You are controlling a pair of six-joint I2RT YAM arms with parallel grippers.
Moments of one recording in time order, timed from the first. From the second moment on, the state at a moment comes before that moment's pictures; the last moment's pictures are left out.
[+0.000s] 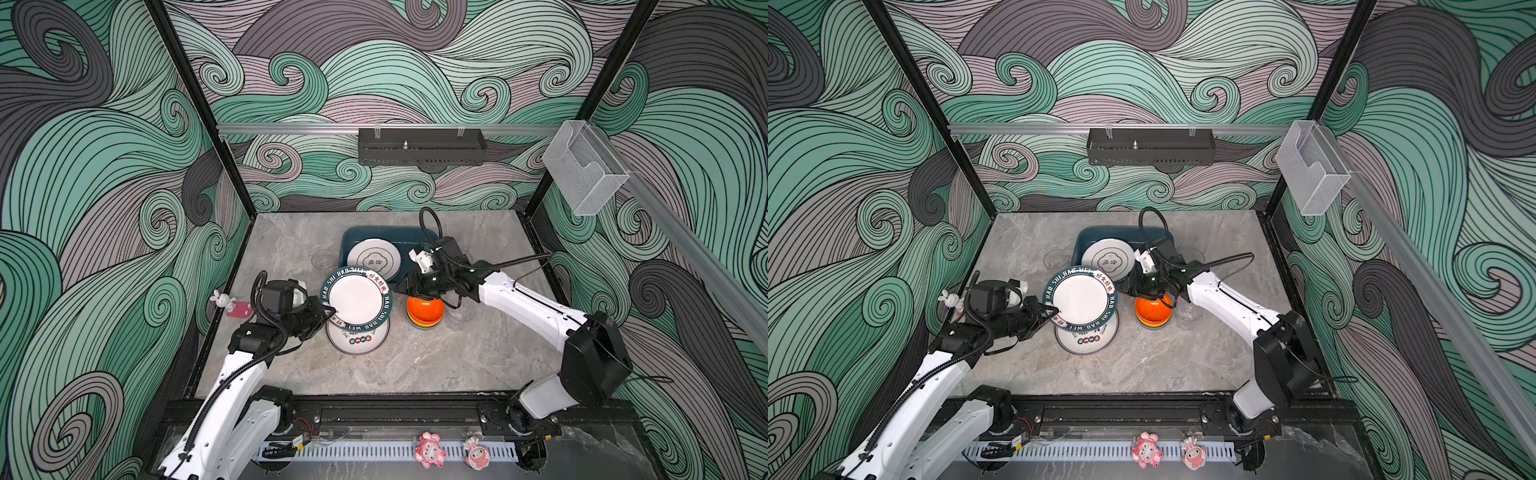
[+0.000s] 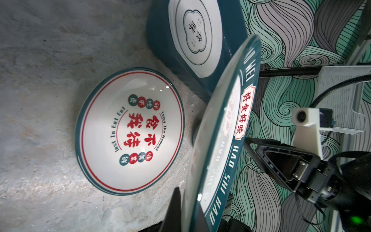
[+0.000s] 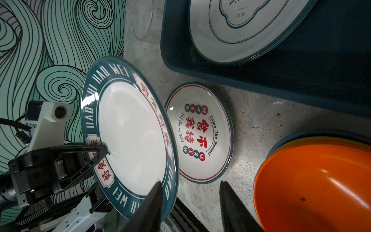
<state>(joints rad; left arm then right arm) -0.18 0.79 0.66 -0.63 0.49 -0.95 0.61 1.53 1.14 -0.46 -0.51 0.64</state>
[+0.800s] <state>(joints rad) -0.20 0.86 0.67 -0.44 0.61 -1.03 0.60 1.52 1.10 -0.25 -0.64 0.76</state>
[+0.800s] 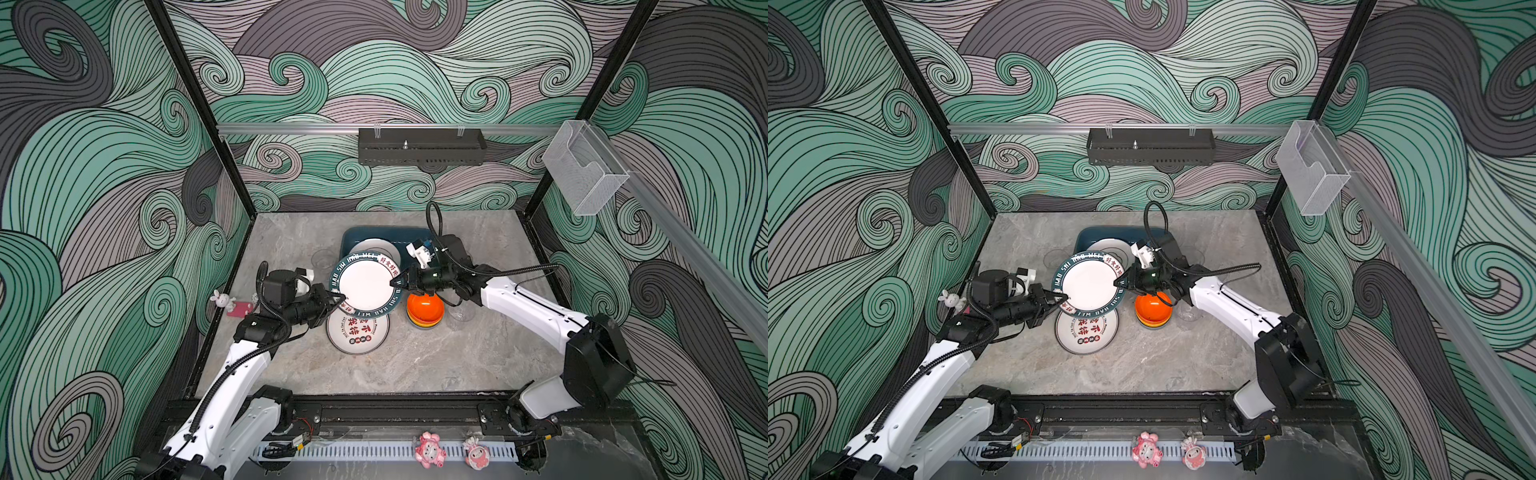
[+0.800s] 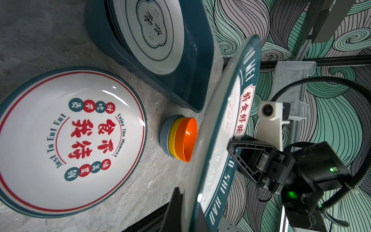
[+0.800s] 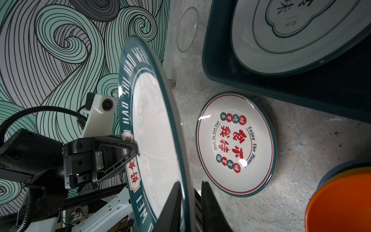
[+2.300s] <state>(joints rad) -0.20 0.66 0.60 -0.62 0.37 -0.95 0.45 1.86 1.41 -0.37 -0.50 0.75</state>
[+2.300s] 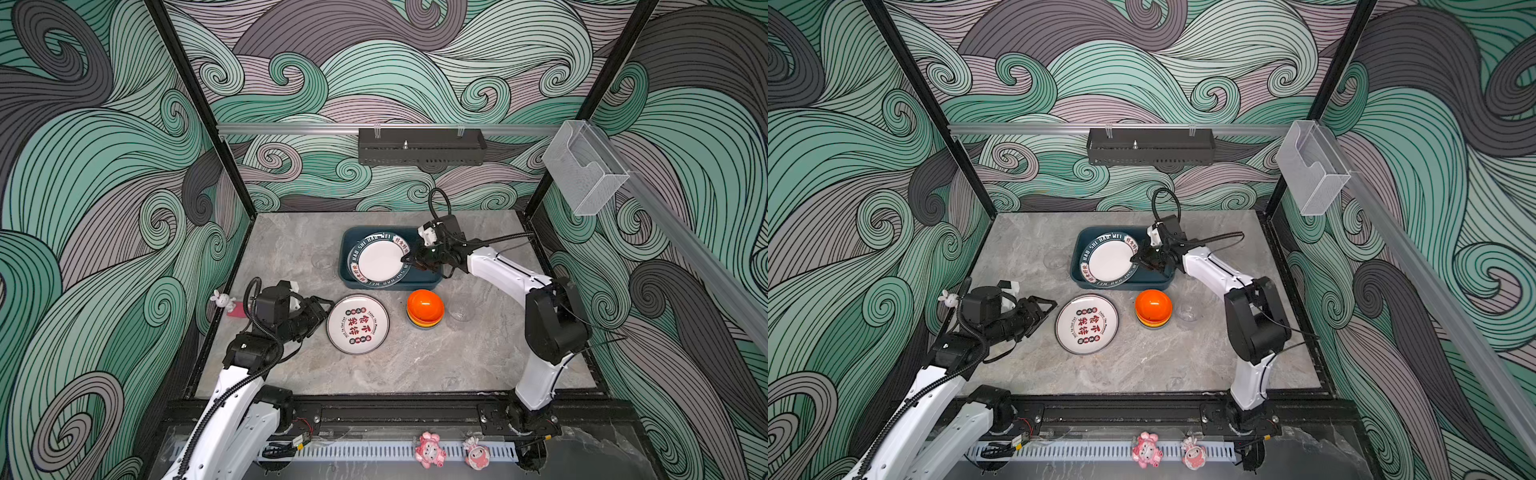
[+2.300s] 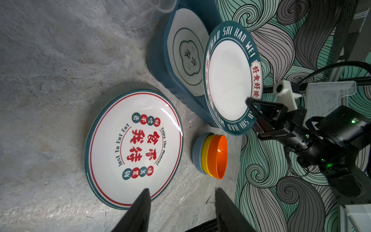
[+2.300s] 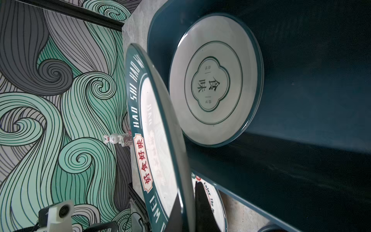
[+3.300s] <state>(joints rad) -0.20 0.70 0.58 -0.62 0.37 -0.95 0.45 2.14 1.61 -0.38 -0.42 0.78</state>
